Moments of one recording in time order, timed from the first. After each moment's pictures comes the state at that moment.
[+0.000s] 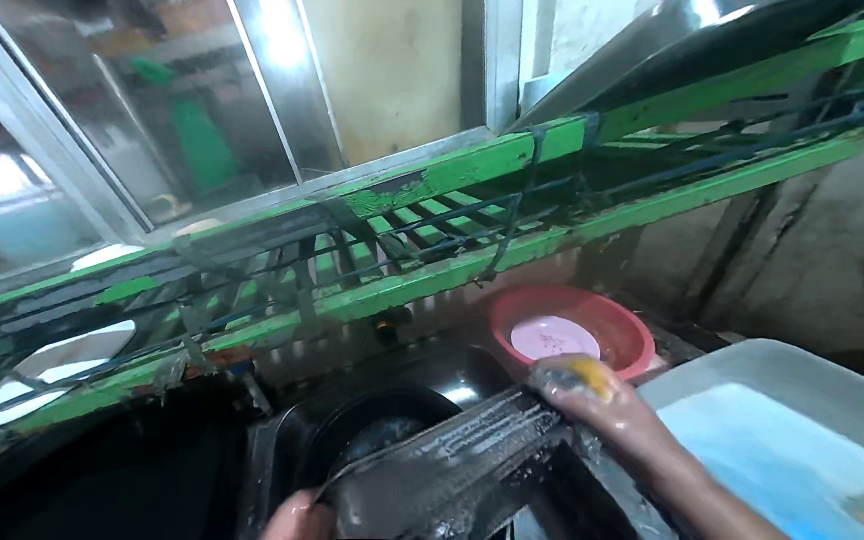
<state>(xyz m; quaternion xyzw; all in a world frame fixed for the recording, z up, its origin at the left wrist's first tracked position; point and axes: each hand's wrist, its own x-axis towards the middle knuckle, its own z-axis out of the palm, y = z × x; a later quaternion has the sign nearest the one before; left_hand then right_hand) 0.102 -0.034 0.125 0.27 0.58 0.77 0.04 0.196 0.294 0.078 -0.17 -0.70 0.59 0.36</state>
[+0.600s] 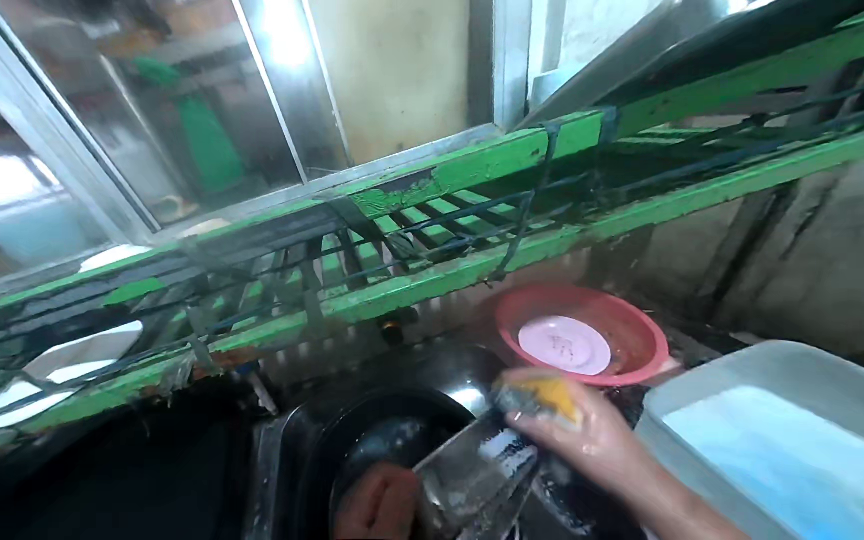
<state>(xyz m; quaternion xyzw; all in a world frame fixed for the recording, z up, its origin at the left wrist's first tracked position) 0.119 0.015 0.133 0.27 0.67 0.69 0.06 0.184 0.248 0.098 -0.08 -0.77 0.52 0.36</state>
